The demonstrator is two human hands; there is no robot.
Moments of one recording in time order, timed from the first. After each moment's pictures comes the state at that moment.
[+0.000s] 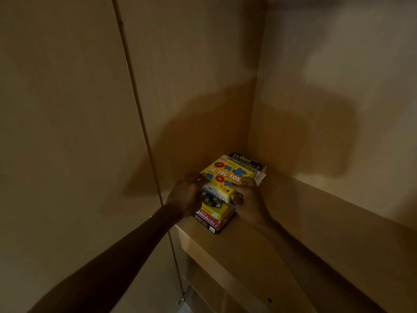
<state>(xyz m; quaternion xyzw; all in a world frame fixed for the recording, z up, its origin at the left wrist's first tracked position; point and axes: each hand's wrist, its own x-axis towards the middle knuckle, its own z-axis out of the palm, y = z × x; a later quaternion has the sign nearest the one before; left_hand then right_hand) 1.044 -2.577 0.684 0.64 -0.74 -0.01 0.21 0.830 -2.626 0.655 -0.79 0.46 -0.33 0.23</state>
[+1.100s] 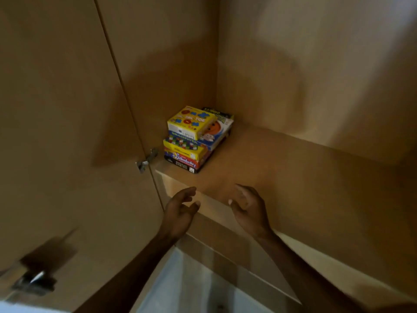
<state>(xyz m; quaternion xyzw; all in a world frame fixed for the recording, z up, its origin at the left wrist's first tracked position) 0.961 -2.370 0.610 0.62 -0.53 -0.35 0.45 0.753 -2.403 0.598 -0.68 0.55 -0.42 0.24</state>
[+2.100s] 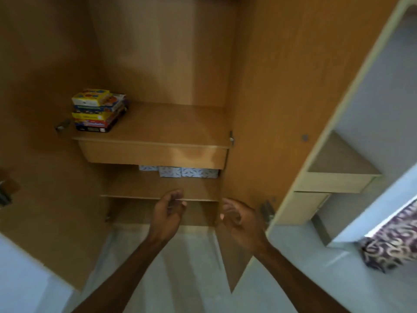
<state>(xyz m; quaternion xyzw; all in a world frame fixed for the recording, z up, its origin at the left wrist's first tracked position) 0.808 -1.895 0.635 0.47 -0.63 -0.45 0.42 0.610 -1.801 0.626 -0.55 0.67 -0.44 0.21</state>
